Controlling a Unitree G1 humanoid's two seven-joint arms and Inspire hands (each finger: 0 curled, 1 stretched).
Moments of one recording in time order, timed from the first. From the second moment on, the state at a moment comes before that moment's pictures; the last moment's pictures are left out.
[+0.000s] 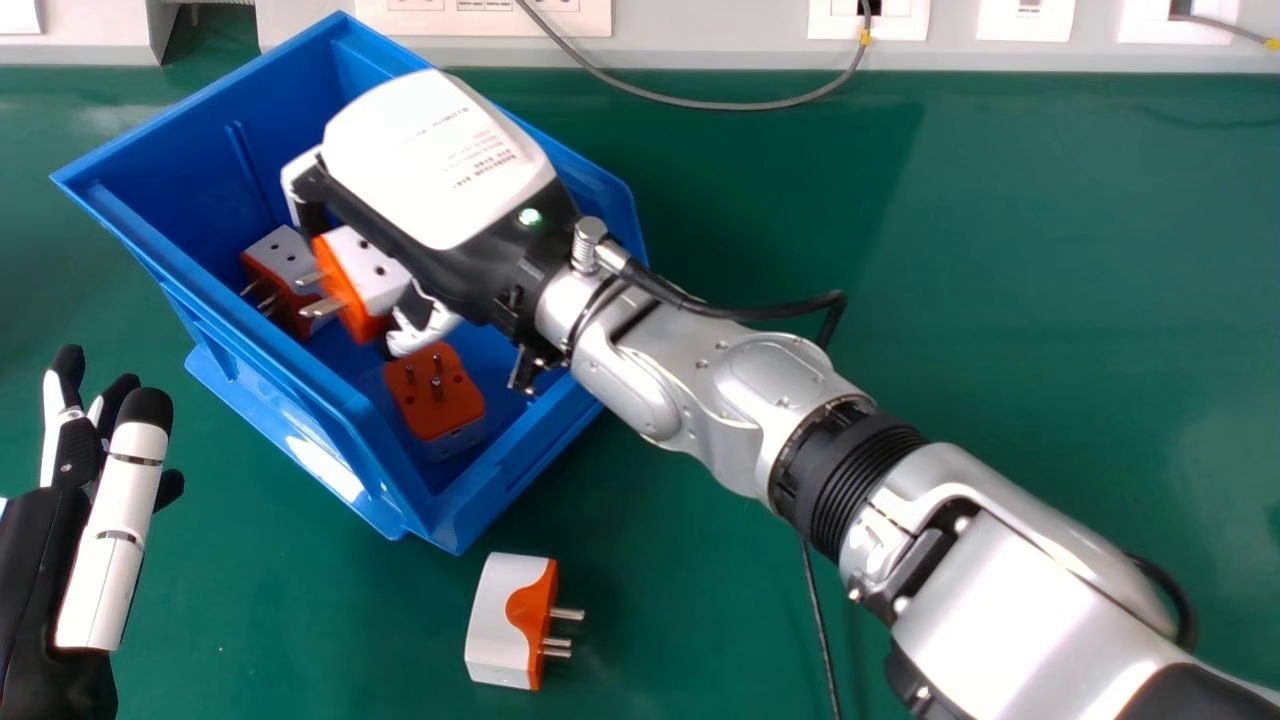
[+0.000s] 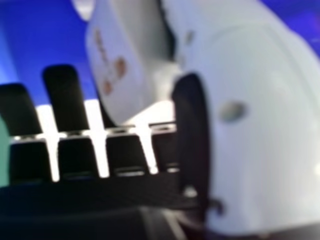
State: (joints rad) left arm 0.59 0.16 0.37 -0.62 -0.08 0.19 -0.17; right arm -1.09 0.15 0.69 1.18 -0.95 -0.27 -0.44
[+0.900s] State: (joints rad) left arm 0.58 0.17 0.36 -0.64 -0.06 0.23 -0.15; right arm -1.08 0.15 0.72 1.16 -0.90 -0.25 -0.32
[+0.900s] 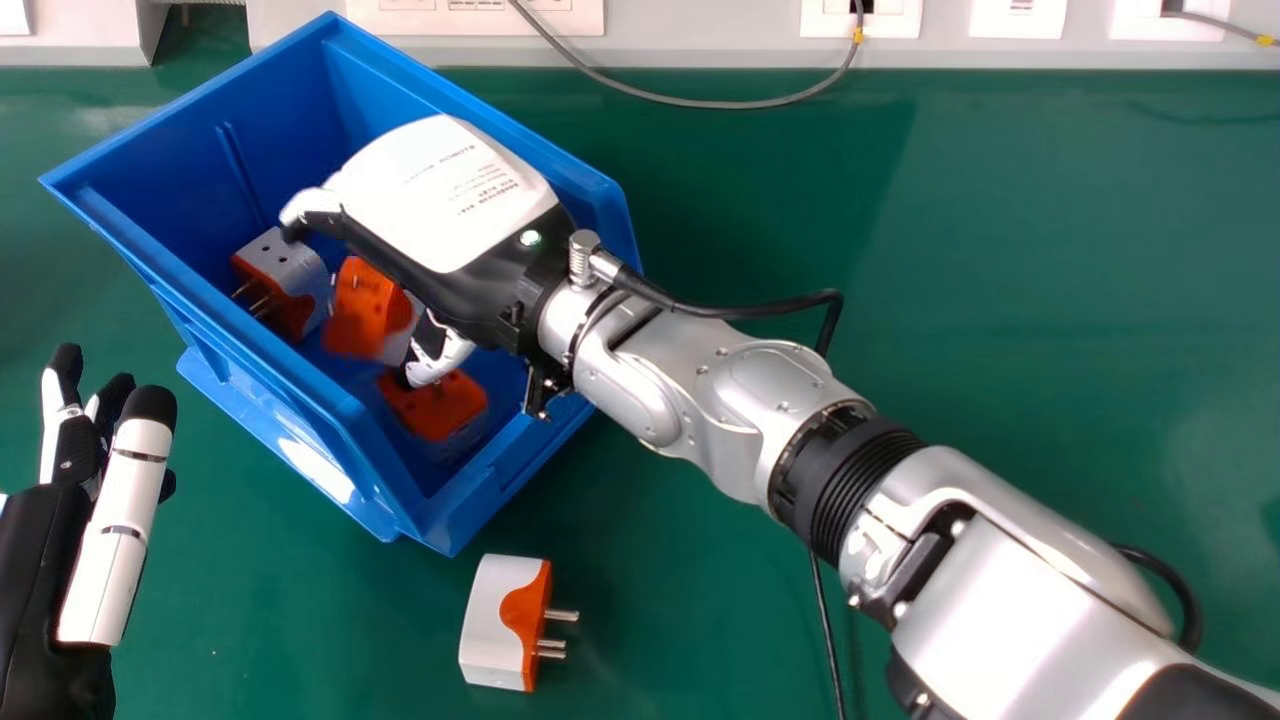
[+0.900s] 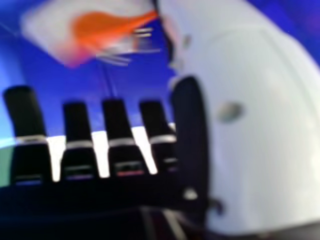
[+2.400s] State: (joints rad) left arm 0.65 0.13 0.33 -0.62 -0.04 0.15 -0.15; right arm -0.05 -0.25 0.49 -0.28 -0.83 -0.11 -0.14
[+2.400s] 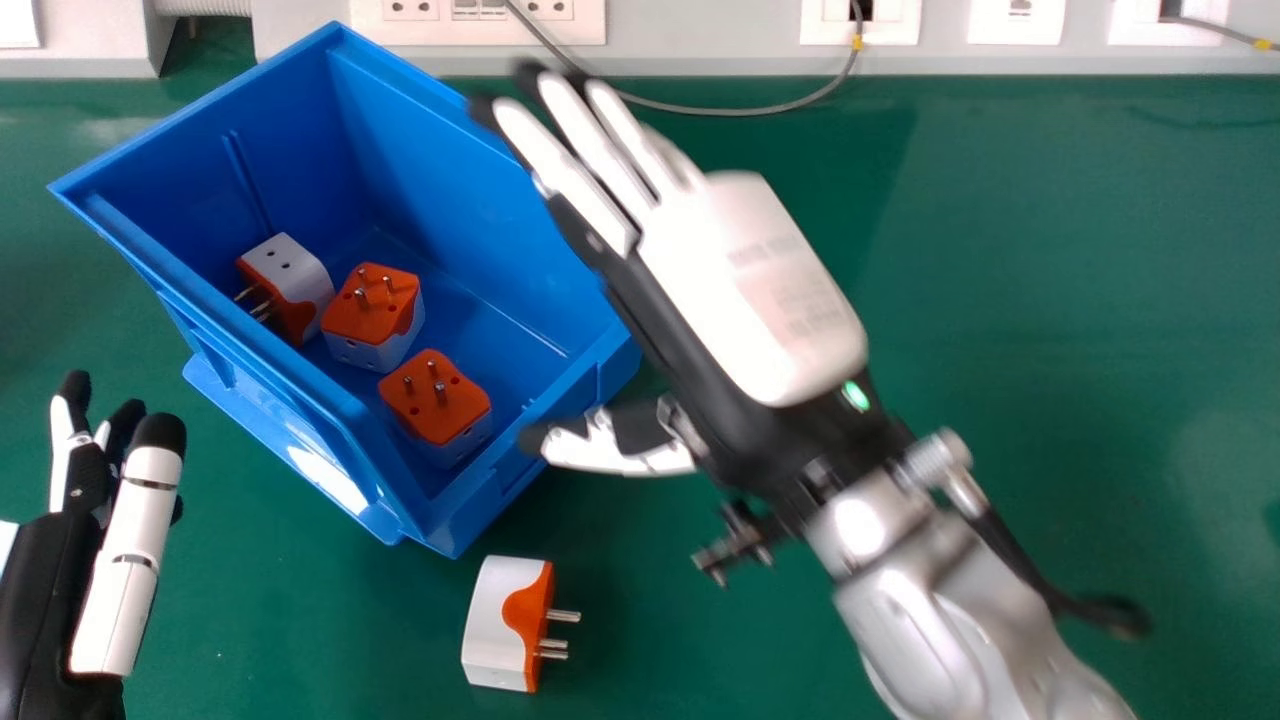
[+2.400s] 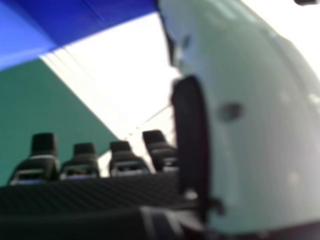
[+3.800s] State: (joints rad) left arm 0.76 0.08 0.30 -0.49 -0.01 -0.11 -0.13; right arm 0.25 -0.29 0.56 -0.12 -0.81 -0.34 -0.18
